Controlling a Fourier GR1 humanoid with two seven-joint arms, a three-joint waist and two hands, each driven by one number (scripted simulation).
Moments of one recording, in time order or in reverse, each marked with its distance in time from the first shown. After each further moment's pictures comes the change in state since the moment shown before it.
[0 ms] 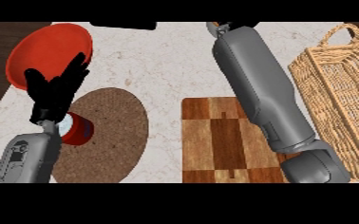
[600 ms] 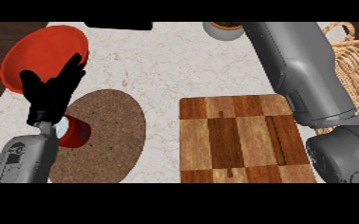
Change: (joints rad) left arm 0.012 0.005 0.013 -0.006 0.001 0.006 -0.005; right arm -0.202 -0.135 -0.137 0.178 0.202 0.025 0.082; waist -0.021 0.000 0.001
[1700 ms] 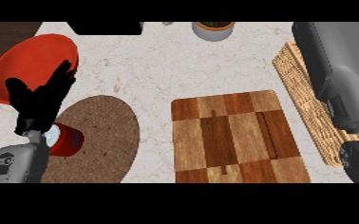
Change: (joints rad) left arm 0.063 0.015 0.033 -0.038 0.014 0.001 0.016; right arm 0.173 -0.155 -0.153 -0.011 0.158 0.021 0.001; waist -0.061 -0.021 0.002
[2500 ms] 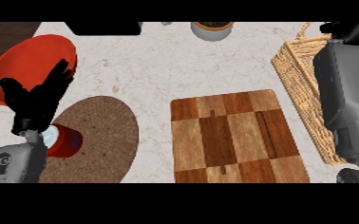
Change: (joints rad) left arm -0.003 0.005 0.015 0.001 0.007 -0.006 -0.006; right arm 0.288 0.017 -0.160 -0.254 0.028 -0.111 -0.040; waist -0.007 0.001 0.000
